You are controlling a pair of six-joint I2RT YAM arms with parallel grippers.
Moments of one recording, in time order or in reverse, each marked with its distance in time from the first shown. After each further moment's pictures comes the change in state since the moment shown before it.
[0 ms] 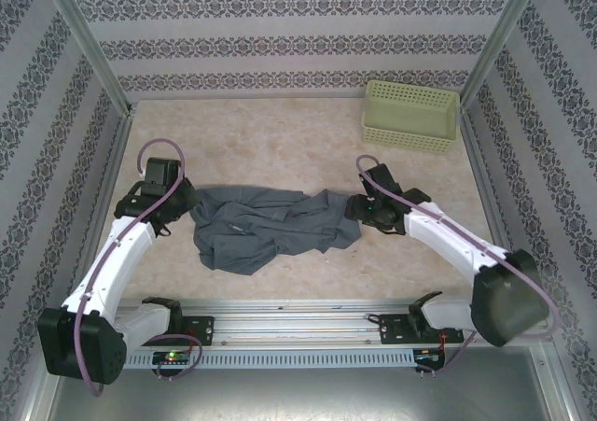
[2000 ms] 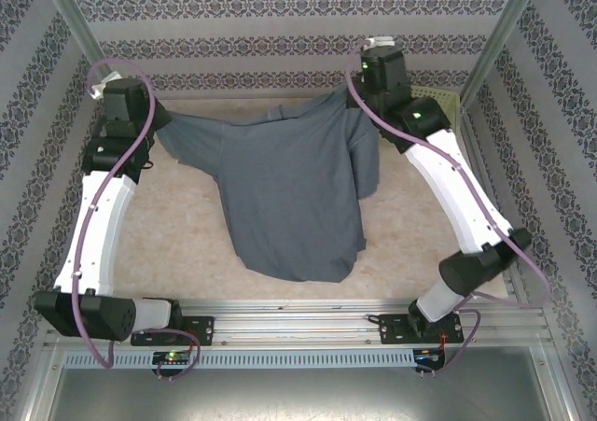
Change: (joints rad) left arm 0.074 0.223 0.661 0.039 -0.223 0.089; right arm 0.031 0.314 1.111 -0.180 0.373 -0.477
